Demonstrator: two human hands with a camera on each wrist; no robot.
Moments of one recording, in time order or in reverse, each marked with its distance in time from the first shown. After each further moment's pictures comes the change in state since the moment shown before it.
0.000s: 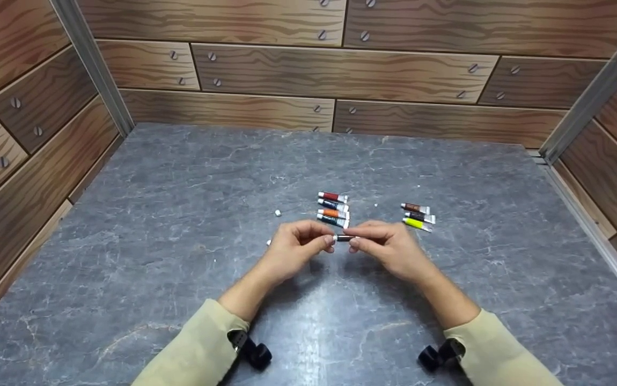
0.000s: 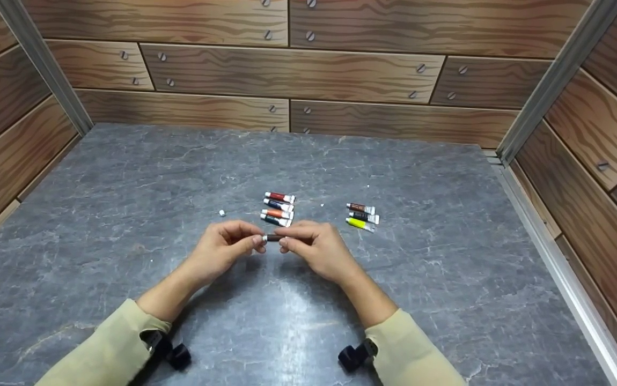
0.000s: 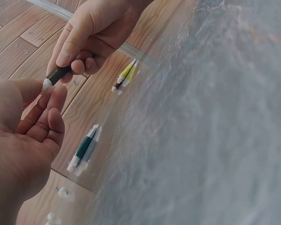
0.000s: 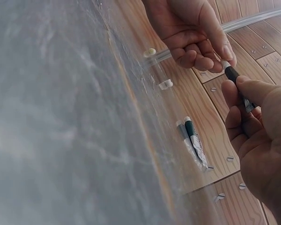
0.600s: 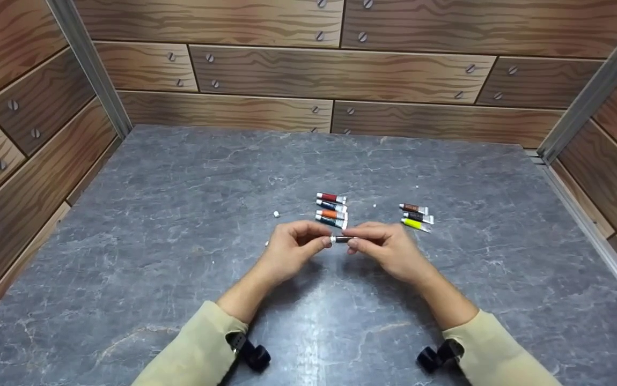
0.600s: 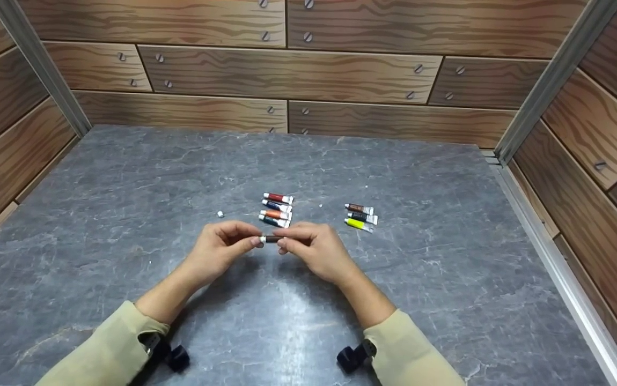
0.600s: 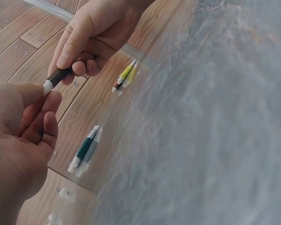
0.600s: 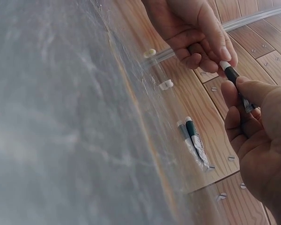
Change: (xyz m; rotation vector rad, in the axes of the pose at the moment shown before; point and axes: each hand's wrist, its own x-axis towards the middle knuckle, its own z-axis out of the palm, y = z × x) left_hand 0.000 0.000 0.001 0.066 0.057 0.068; right_hand 0.000 0.002 0.000 0.011 -0.003 0.002
